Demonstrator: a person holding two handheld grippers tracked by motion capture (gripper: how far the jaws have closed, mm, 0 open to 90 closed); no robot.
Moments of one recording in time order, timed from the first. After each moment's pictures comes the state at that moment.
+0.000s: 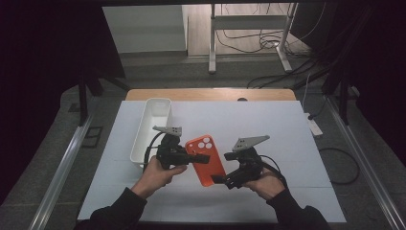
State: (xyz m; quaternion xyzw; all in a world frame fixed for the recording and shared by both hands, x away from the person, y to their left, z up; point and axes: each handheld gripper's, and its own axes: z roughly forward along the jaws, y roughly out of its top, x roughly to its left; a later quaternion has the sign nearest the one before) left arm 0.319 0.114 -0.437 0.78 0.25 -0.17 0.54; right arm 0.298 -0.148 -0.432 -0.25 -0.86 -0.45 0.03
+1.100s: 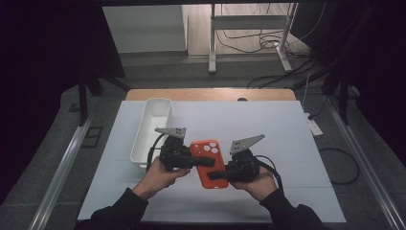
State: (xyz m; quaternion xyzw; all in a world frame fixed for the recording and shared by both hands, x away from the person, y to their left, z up) left arm 0.311 0.104 -0.426 0.79 0.21 -0.16 0.56; right arm 0.297 -0.142 -0.432 -0.19 -0.86 -0.47 0.10
